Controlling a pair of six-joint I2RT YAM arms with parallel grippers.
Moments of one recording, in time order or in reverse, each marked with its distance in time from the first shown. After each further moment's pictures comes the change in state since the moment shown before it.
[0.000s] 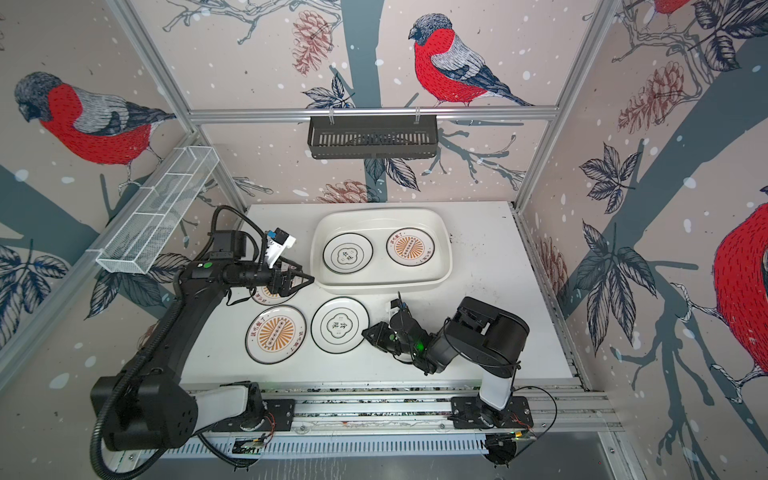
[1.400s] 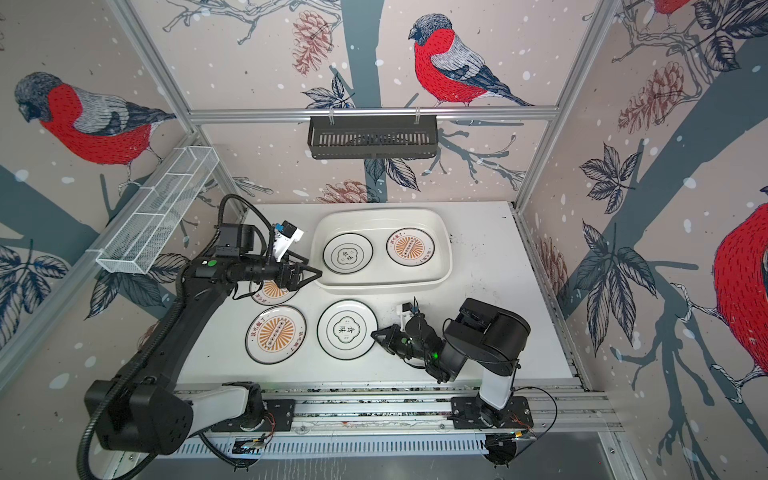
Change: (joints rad) left arm -0.102 -0.011 0.071 0.046 -0.077 -0.135; right arm -0.040 -0.024 -0.157 0.229 -0.043 0.074
